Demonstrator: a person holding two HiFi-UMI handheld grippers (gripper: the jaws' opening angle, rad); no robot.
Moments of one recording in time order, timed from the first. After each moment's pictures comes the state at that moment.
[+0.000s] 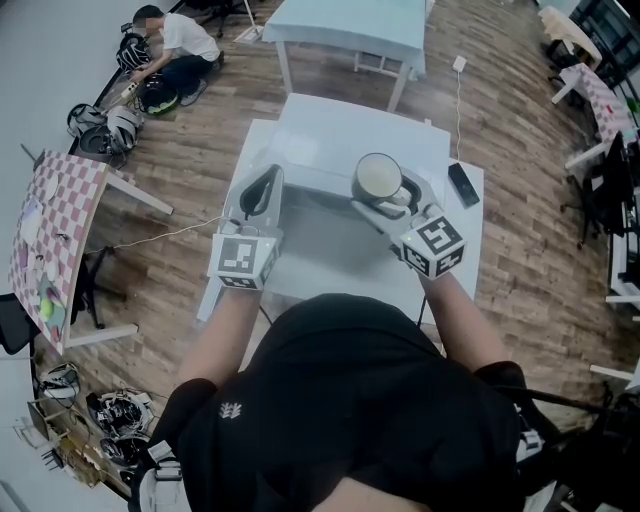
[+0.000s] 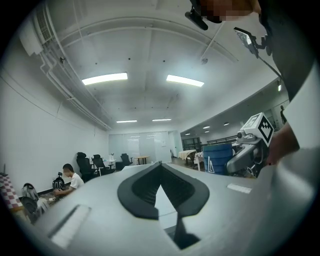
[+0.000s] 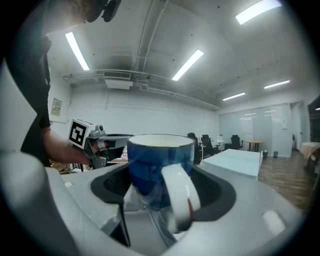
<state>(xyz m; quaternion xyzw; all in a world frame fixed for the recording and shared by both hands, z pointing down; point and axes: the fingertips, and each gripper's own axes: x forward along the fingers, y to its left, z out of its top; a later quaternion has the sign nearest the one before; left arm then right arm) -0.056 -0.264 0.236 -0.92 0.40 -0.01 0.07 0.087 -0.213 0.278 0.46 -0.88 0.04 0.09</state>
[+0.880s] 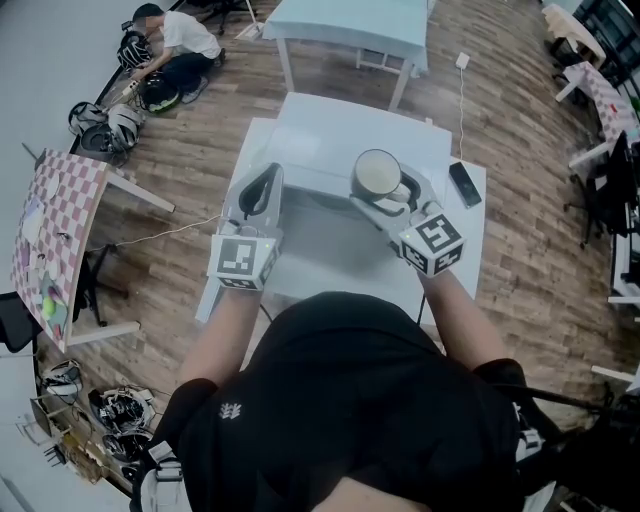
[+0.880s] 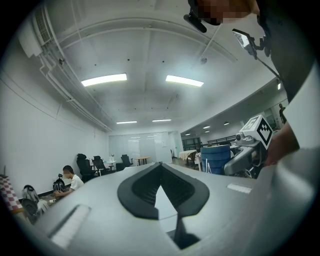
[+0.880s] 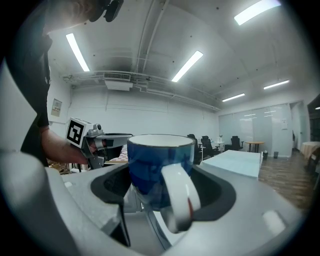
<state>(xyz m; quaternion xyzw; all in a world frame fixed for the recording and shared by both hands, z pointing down) -0.049 -0.270 0.233 -0.91 0.40 -0.01 0.08 0.093 -0.226 0.282 0.46 -0.88 0.04 0.08</state>
